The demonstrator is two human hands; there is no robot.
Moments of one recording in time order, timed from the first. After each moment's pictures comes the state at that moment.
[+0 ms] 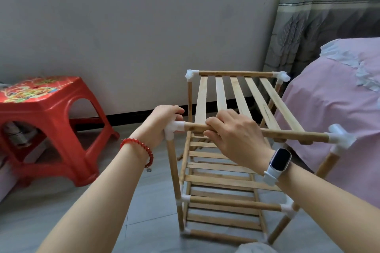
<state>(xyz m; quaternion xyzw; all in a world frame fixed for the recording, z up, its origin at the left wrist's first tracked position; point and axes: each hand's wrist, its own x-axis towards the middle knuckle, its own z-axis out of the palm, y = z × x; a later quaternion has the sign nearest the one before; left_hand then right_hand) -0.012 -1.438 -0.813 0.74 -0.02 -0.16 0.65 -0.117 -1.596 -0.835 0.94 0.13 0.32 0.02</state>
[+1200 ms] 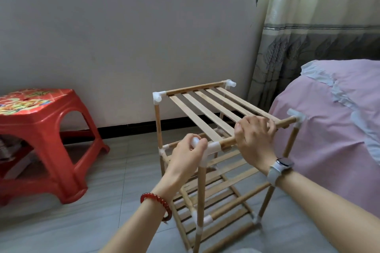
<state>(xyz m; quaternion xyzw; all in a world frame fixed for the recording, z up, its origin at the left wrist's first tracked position) -0.079 -1.455 -0.845 0.78 -0.21 -0.07 0.58 -0.106 -1.641 -0.851 0.92 -0.10 0.36 -0.12</state>
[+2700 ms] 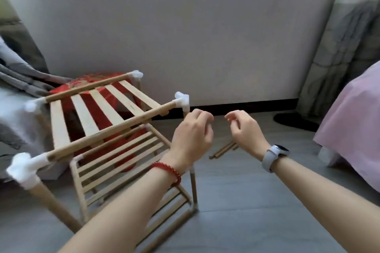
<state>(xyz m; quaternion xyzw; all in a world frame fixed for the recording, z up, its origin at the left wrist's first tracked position) -0.041 -1.378 -0.855 0.88 -0.28 0.25 0.28 -0.029 -1.545 -0.887 0.89 0.03 0.25 -0.38</state>
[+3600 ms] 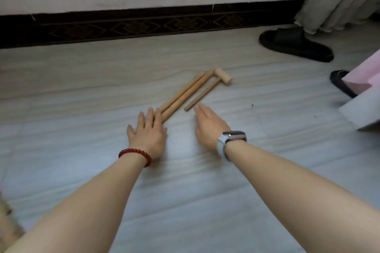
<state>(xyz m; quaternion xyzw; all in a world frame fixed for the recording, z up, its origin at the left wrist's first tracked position) 0.307 -1.563 -1.332 0.97 -0.14 -0.15 0.08 0.269 -1.737 -1.313 0.98 -0.06 -0.12 -0.16</state>
